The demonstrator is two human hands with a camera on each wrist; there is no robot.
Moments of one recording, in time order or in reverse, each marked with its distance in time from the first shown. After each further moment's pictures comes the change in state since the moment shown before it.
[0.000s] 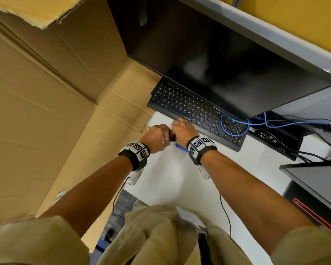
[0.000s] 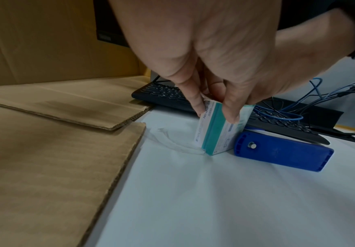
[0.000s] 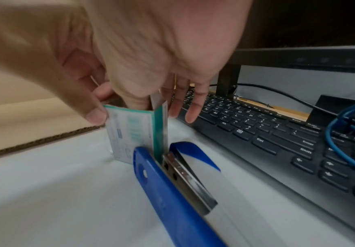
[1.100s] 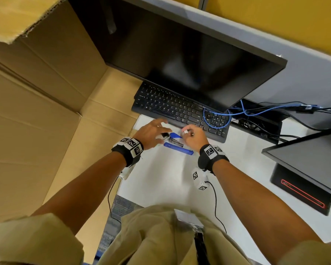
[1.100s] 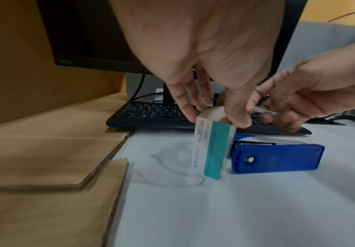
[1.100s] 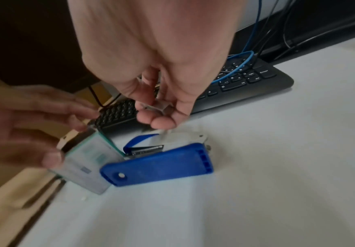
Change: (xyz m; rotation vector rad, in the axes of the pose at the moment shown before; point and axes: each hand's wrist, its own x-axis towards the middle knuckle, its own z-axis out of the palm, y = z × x) left_hand 0.015 0.030 -0.009 0.223 -0.165 0.146; right_hand -0.072 0.057 0.033 1.027 0.310 0.492
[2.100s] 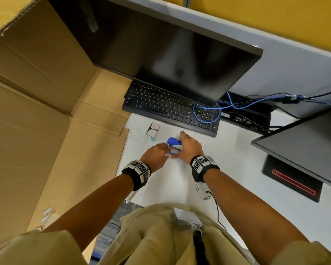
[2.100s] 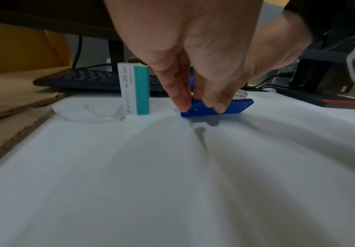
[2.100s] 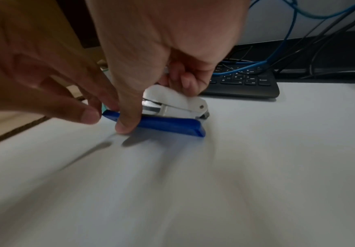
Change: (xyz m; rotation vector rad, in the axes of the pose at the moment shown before) left_hand -0.023 0.052 0.081 0.096 -0.023 -0.006; right_hand -0.043 0.024 0.007 -0.592 -0.079 -0.045
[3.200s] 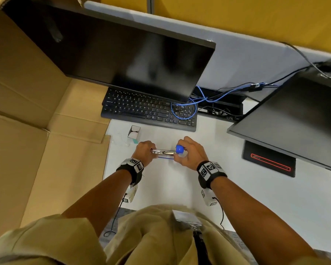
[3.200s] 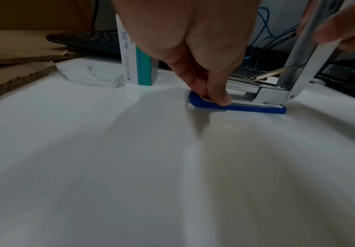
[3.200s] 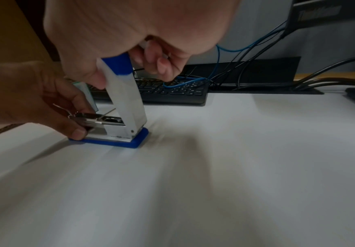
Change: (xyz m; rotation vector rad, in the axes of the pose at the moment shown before) left_hand 0.027 0.006 0.014 -0.284 0.084 -0.138; right_hand -0.068 0.058 -0.018 0.191 0.206 -0.141
